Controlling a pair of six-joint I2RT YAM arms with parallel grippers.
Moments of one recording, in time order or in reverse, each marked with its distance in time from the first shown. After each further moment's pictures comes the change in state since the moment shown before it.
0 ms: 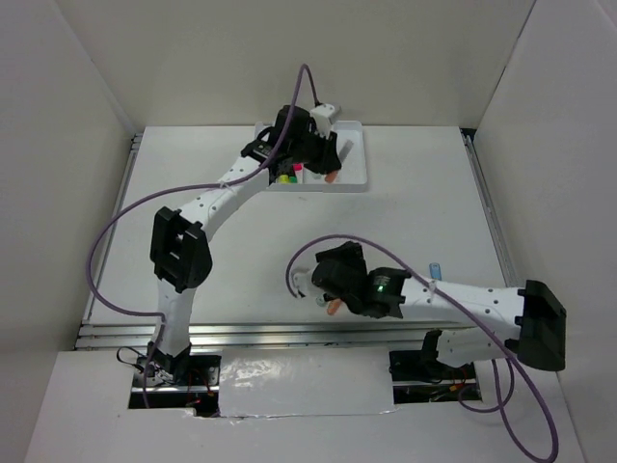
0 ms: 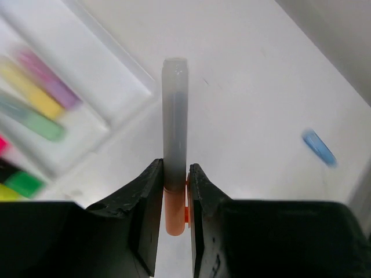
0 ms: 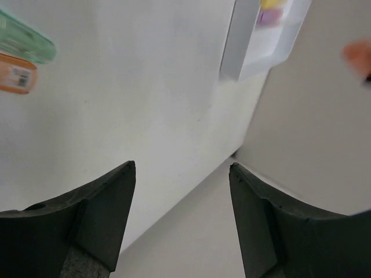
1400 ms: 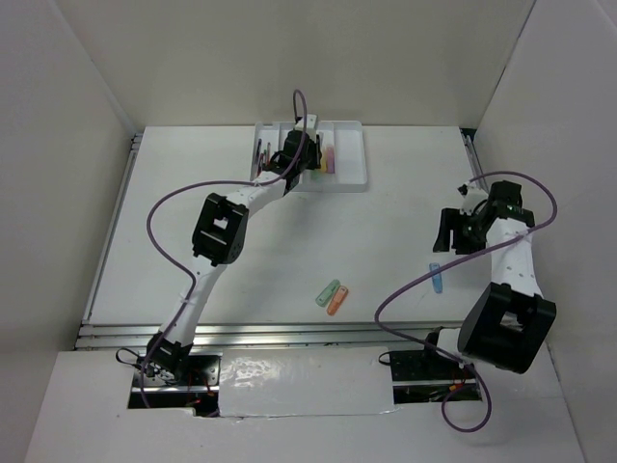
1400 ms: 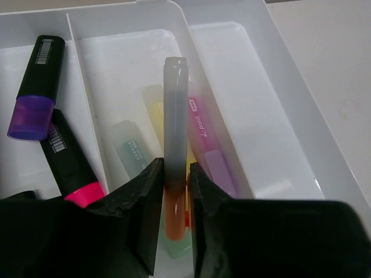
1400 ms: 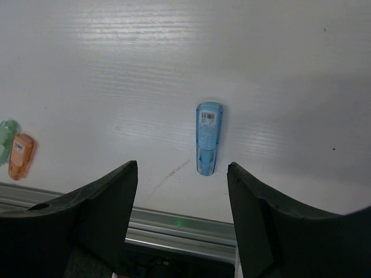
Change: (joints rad) left arm 0.105 0.538 0.201 0.532 -0.453 -0.108; right arm -1.610 0.087 0.190 -0.334 -1.055 0.600
